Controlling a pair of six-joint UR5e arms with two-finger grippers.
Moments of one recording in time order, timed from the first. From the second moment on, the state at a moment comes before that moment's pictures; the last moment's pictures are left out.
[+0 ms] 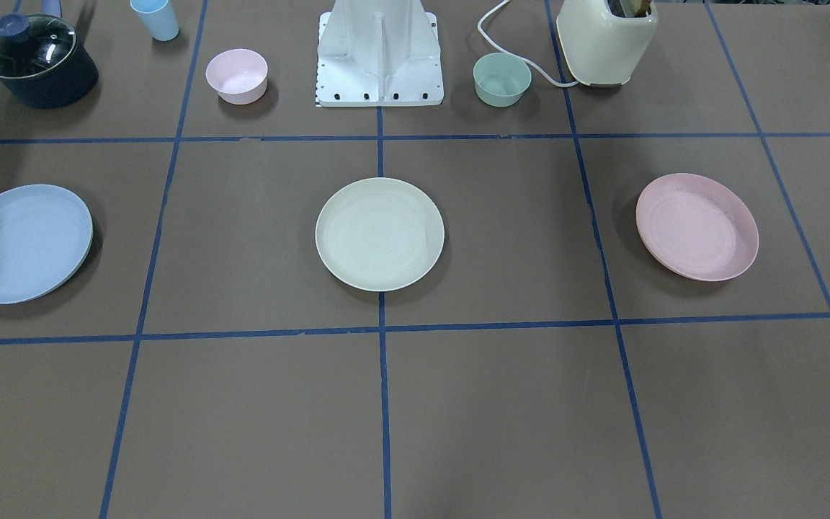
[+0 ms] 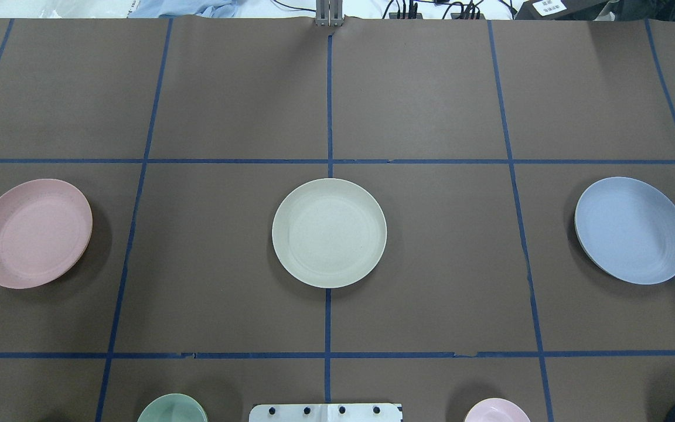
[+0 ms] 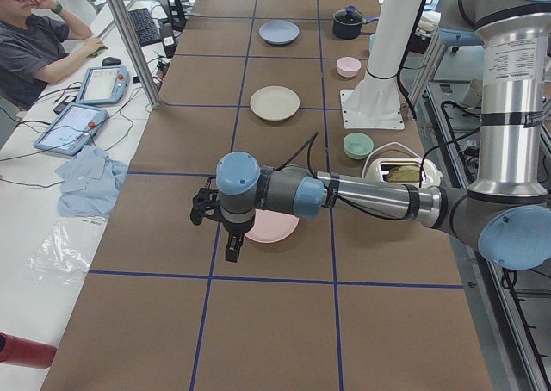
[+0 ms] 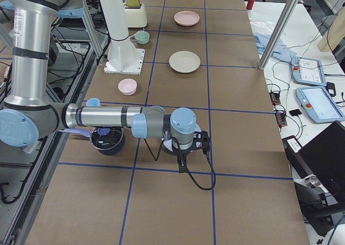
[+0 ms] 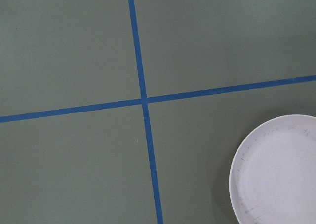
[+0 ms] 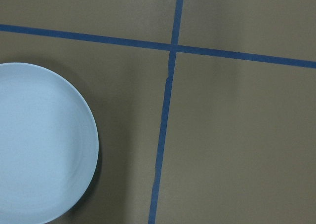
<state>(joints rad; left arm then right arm) -1.57 -1.51 -1.77 -1.61 -2.39 0.02 1.56 -1.73 1.76 -1.57 2.34 -0.08</state>
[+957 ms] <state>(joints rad) -1.57 -1.54 -1.92 -1.75 -2.37 0.01 1.56 -1.66 1.85 -1.46 2.34 -0.08</state>
